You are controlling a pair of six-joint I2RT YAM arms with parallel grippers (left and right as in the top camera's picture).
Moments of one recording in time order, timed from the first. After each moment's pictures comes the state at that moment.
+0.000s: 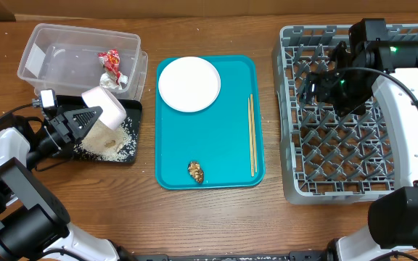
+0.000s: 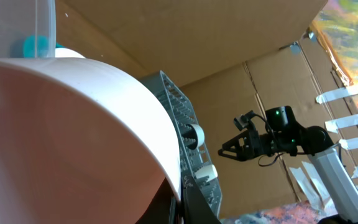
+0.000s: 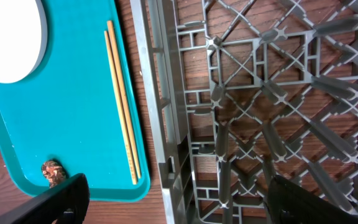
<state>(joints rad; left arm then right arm) 0.64 1.85 1.17 -1.03 1.55 0.56 0.00 1.74 1.71 -1.36 -0.22 0.15</state>
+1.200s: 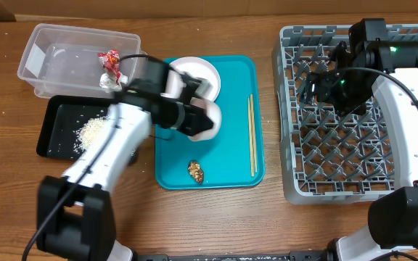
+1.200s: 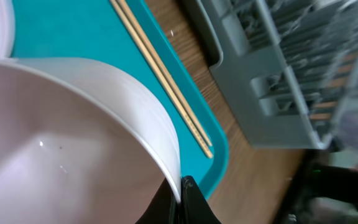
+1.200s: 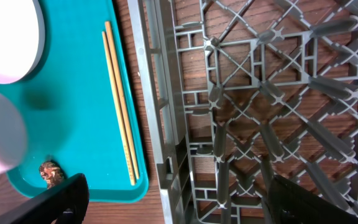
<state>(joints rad) -0.30 1.71 1.26 -0.74 0.68 0.06 0.00 1.74 1.71 -1.36 -0.22 0.15</state>
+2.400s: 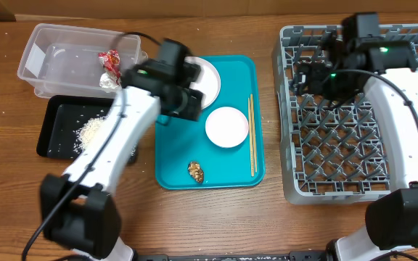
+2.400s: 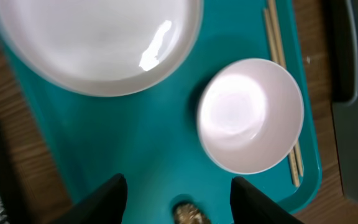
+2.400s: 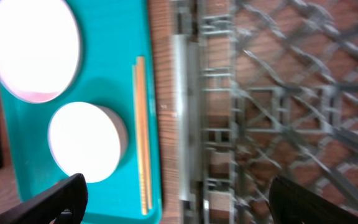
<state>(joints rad) -0.31 1.76 1.53 -1.00 0.19 -0.12 0.07 1.74 1.71 -1.21 -0.24 0.15</state>
